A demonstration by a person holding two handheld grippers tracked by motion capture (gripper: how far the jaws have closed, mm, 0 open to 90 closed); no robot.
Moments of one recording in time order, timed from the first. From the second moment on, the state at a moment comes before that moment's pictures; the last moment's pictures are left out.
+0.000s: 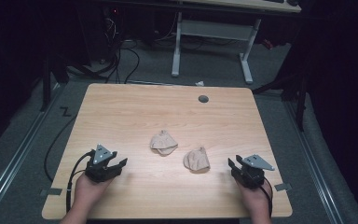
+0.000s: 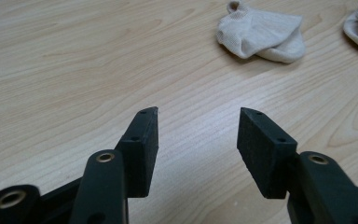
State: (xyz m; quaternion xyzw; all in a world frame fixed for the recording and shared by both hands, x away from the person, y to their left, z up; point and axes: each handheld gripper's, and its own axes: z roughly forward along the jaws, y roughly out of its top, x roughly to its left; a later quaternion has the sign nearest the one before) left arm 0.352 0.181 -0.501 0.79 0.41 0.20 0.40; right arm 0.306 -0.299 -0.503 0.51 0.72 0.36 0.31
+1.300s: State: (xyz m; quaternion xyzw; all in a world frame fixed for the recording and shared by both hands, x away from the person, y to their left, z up) left arm 0.354 0.180 -0.501 0.80 0.40 0.19 0.40; right arm 0.332 -0.242 -0.484 0.46 0.75 0.39 0.27
